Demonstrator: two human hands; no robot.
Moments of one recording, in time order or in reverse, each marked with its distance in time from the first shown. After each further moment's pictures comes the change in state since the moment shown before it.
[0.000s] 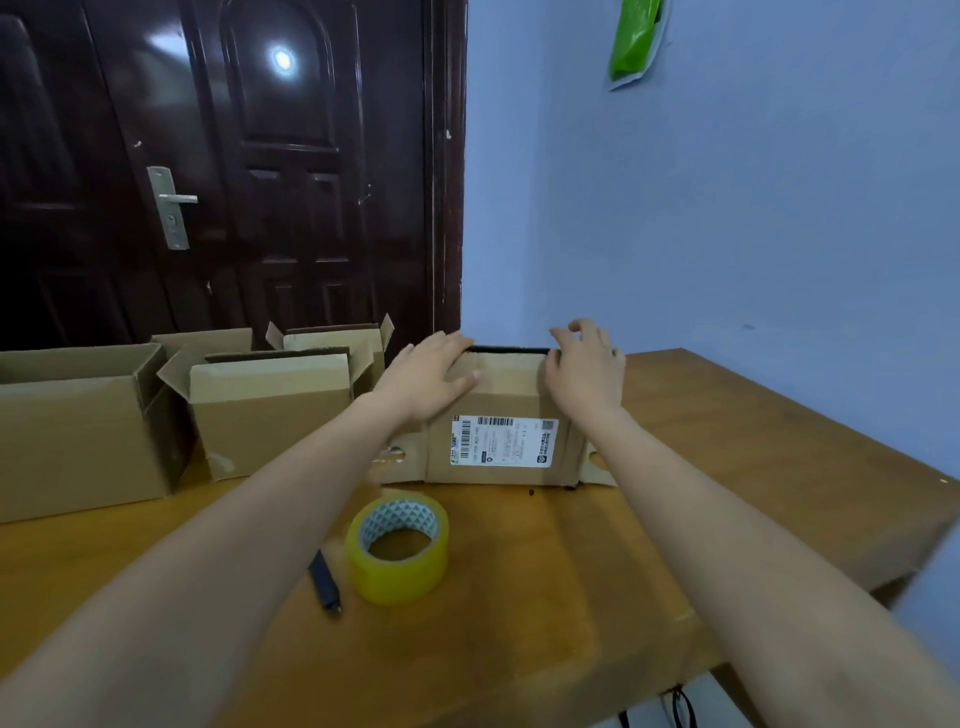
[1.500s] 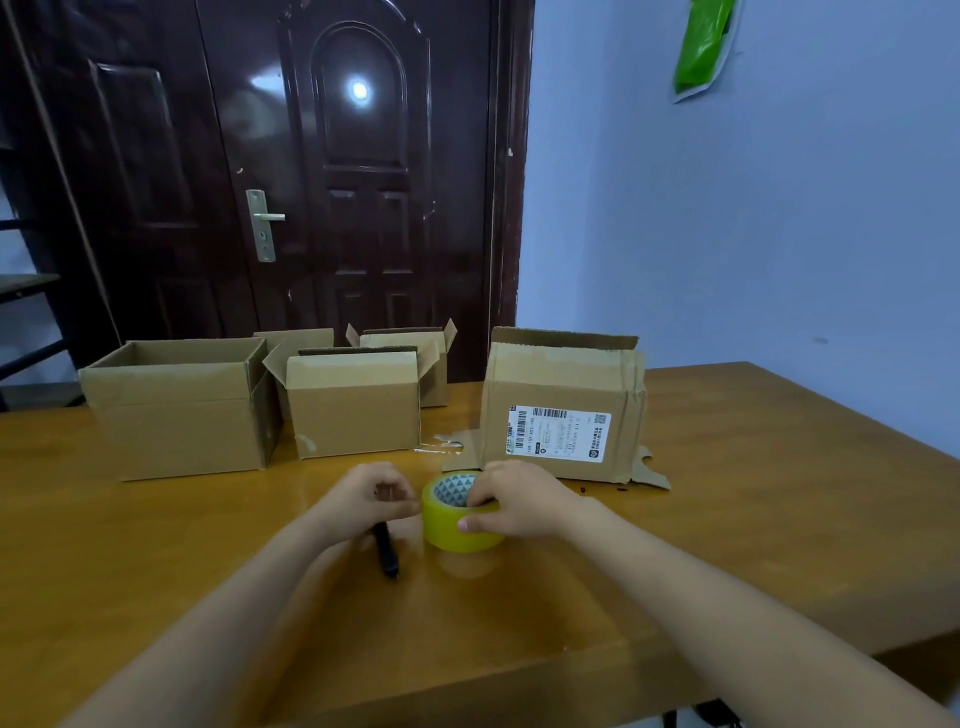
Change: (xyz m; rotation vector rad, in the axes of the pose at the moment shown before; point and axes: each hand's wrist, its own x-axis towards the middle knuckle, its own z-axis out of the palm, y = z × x) left_hand -0.171 -0.080 0.021 -0.393 -0.132 -0.233; right_hand -0.112 -0.075 0.024 0.124 -0.741 -0.750
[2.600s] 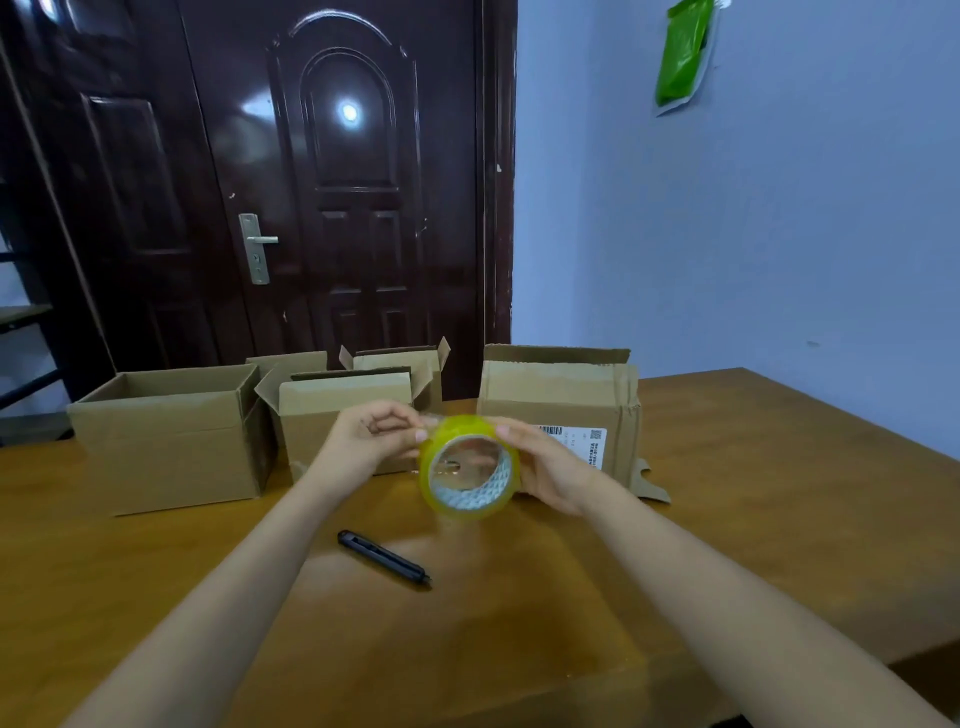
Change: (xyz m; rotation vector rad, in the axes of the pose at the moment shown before) left_hand 0.020 0.075 -0.042 -0.642 0.234 0.138; right_hand 0.002 0.025 -0.026 1.498 0.170 0.118
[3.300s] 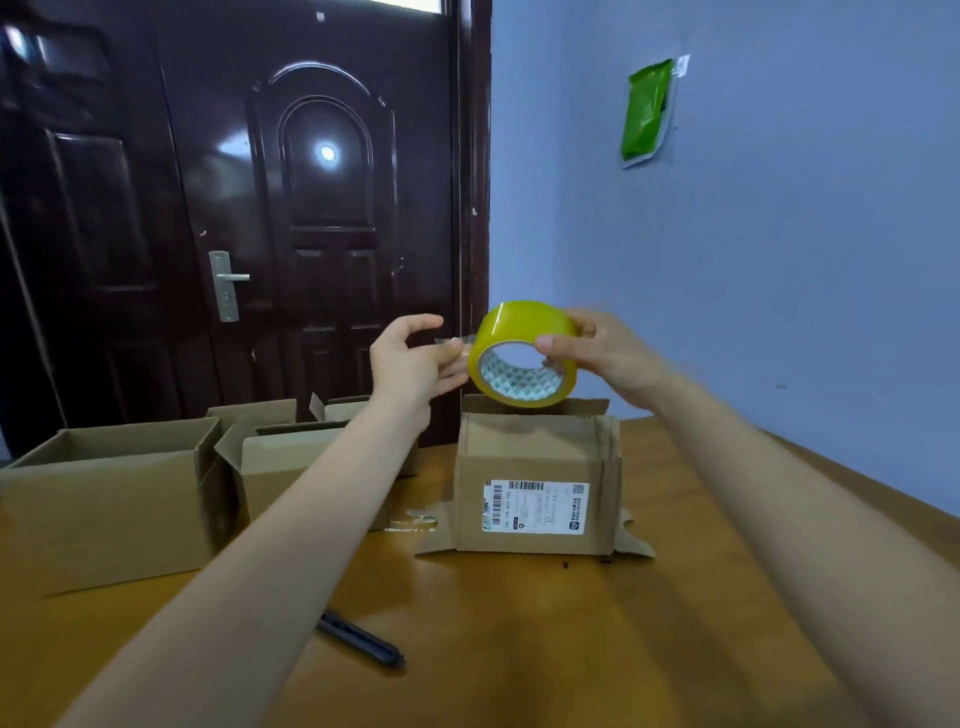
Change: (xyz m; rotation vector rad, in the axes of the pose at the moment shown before) left_hand 0.092 0.104 0.060 -0.360 0.376 -0.120; right_hand -0.008 -0.166 -0.046 -0.562 0.281 -0.323
